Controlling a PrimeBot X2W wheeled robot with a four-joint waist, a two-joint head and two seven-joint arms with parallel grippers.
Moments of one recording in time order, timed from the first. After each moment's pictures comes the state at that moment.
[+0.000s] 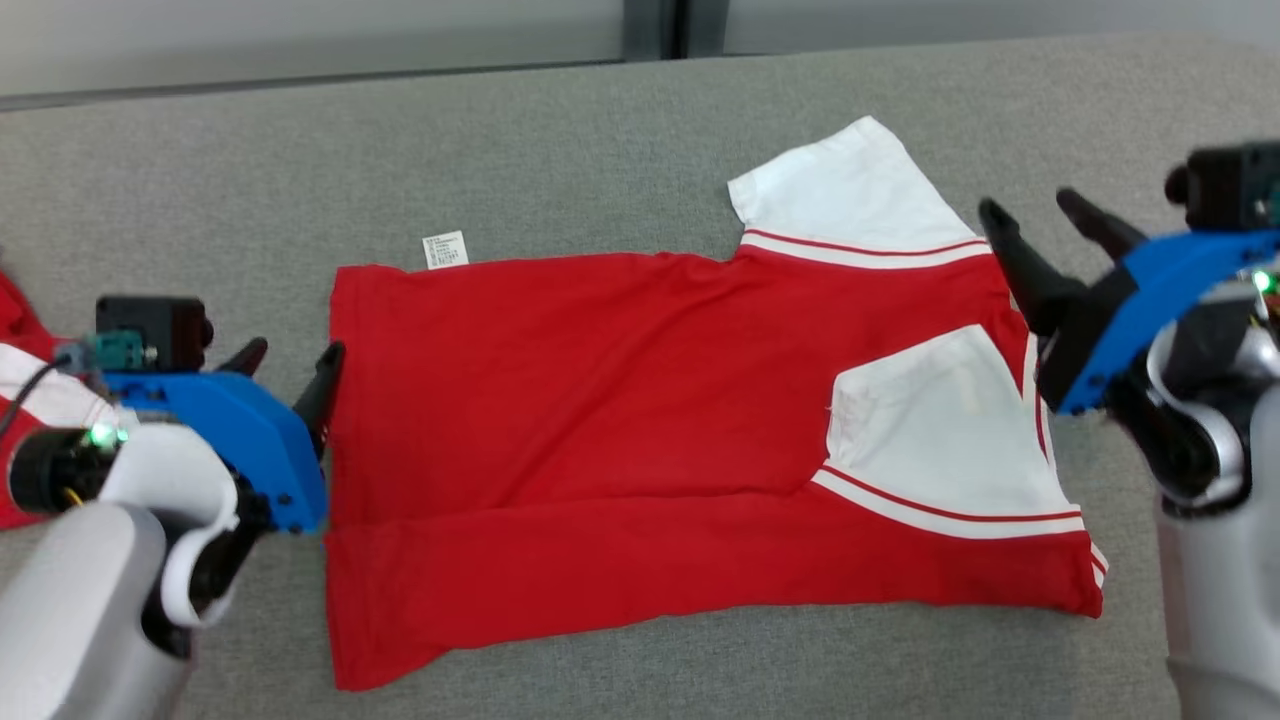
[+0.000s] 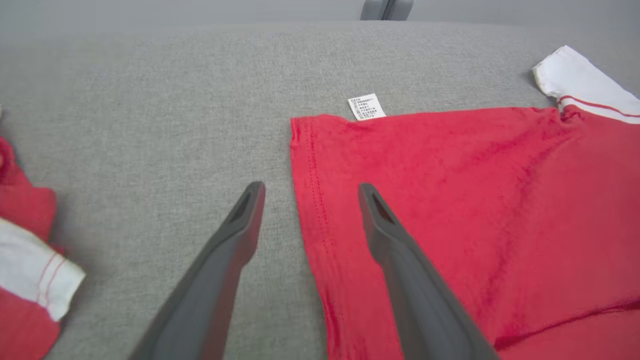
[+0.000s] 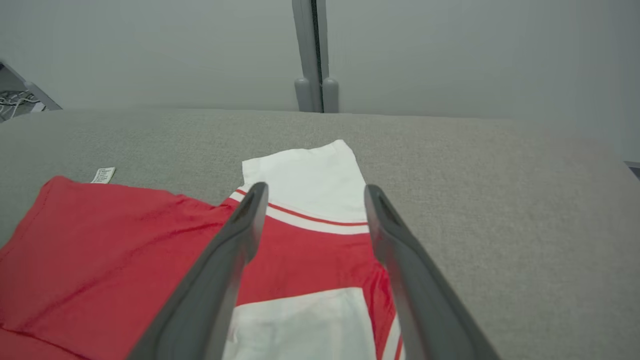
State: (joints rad) left arm -0.36 0.51 -0.38 0.07 -0.67 0.13 0.45; right arm -0.47 -0.13 -0.08 -0.02 0.29 0.13 0.64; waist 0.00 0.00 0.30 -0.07
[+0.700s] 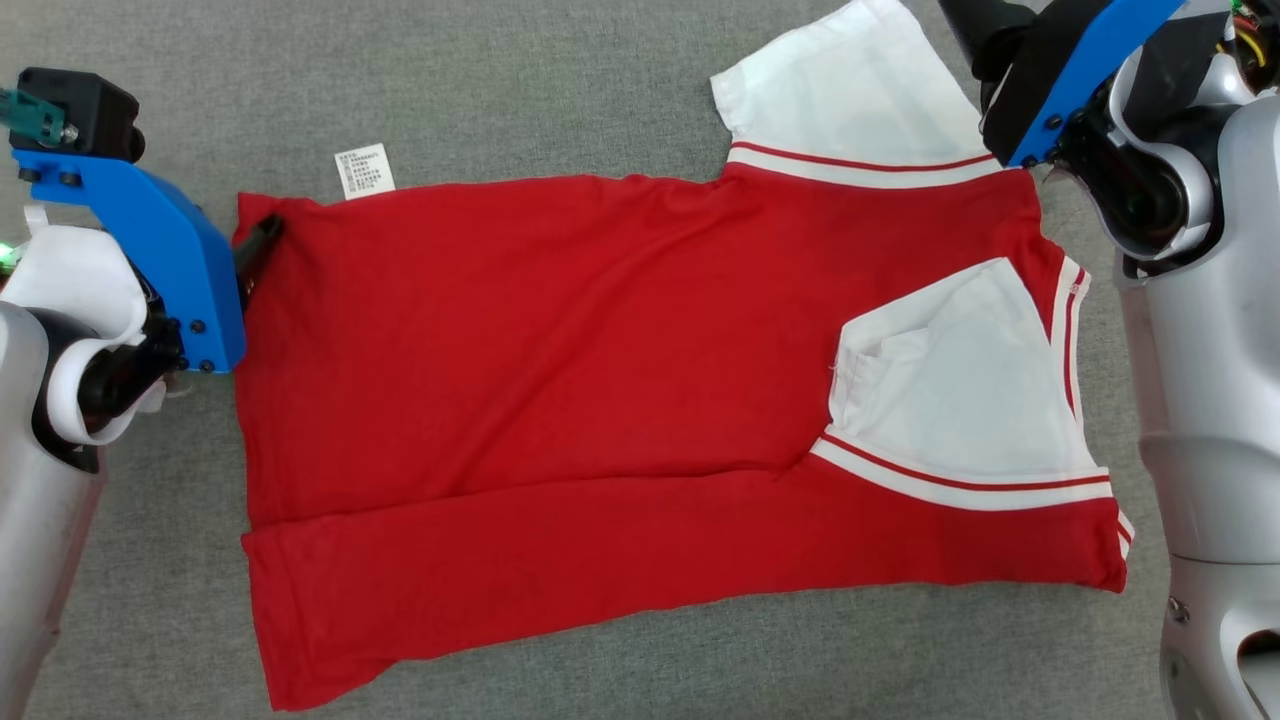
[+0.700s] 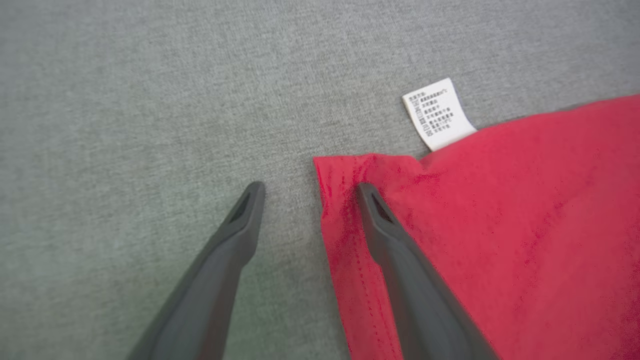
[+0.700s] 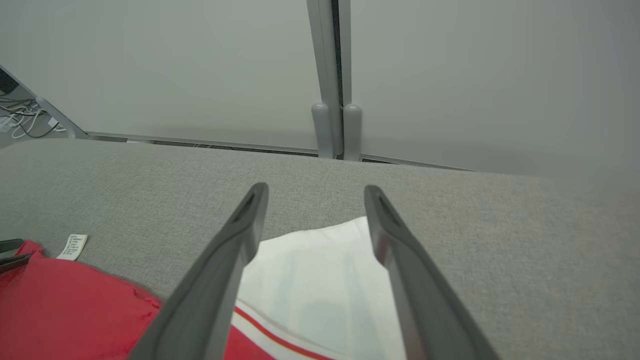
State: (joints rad) left arm -0.76 0.57 -0.43 0.30 -0.72 -0.03 0.75; right arm -1.00 -0.14 0.09 0.38 0.38 0.13 0.51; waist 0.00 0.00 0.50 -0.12
